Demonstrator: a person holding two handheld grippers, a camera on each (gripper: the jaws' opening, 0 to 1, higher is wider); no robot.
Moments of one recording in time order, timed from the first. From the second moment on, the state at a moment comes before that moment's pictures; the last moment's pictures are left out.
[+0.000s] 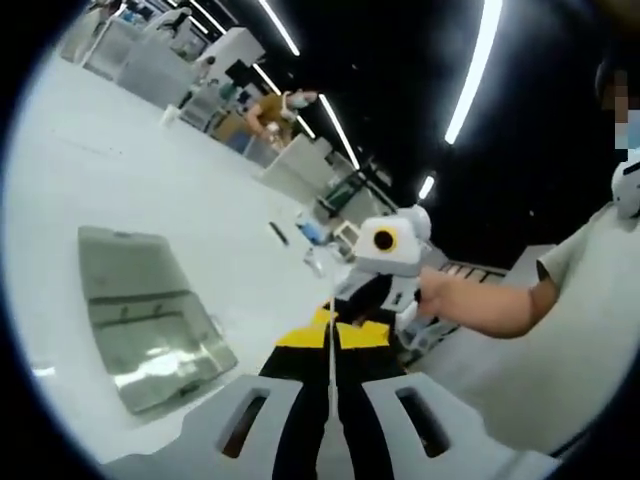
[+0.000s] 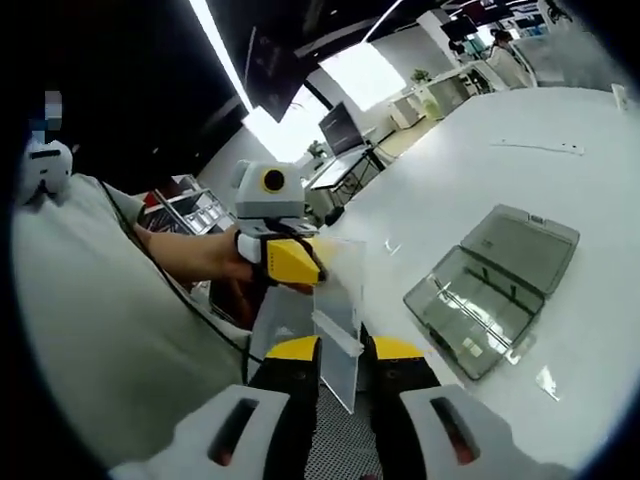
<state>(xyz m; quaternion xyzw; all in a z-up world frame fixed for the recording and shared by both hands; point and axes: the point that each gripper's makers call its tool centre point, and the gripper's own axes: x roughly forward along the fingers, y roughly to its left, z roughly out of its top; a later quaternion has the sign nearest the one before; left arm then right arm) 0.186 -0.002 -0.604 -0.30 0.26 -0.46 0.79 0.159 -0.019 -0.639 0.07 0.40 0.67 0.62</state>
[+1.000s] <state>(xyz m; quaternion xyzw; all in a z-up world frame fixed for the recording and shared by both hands) 0.180 -0.006 -0.599 -0.31 0.25 -0.49 0.78 0.155 -0.018 -0.625 0.15 0.39 0.69 0.59</state>
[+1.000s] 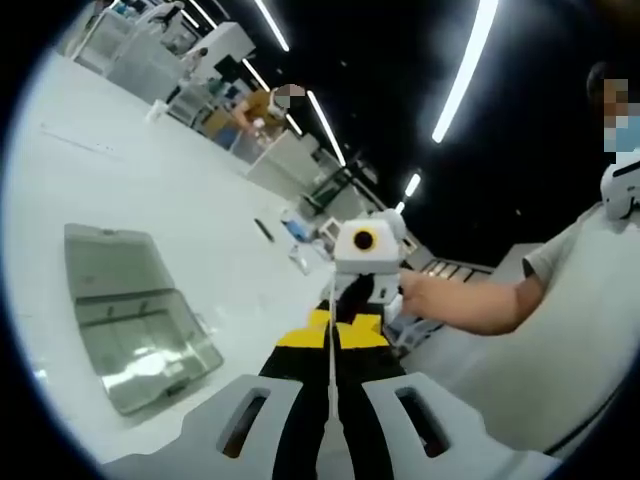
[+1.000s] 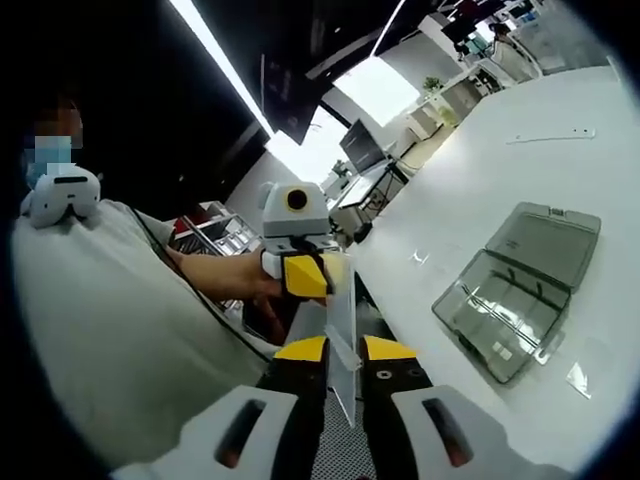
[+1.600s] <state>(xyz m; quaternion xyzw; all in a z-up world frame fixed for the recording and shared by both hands) 0.179 -0.007 -0.596 -0.31 0.25 -0.50 0.77 0.154 -0.020 -0.621 0.18 0.39 0.69 0.58</state>
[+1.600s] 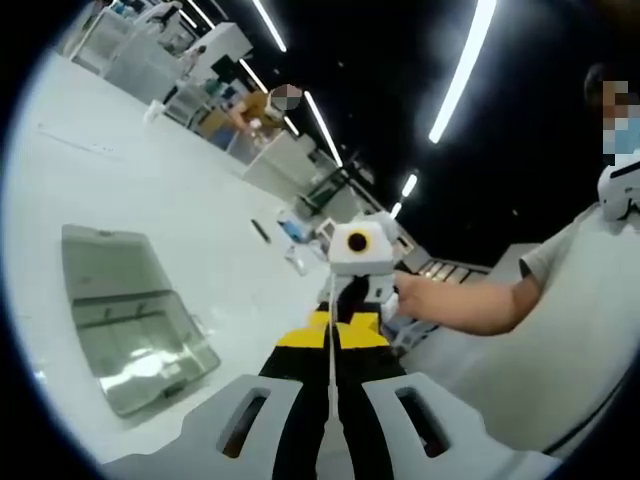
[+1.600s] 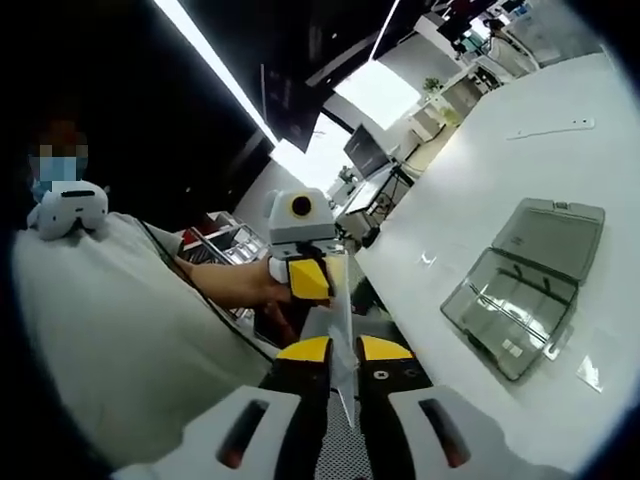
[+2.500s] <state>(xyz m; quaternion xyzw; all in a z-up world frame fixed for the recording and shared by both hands) 0.180 -0.001 -0.595 -0.33 0.24 -0.49 0.77 0.151 -0.016 -0.615 0.20 0.41 0.68 0.58</state>
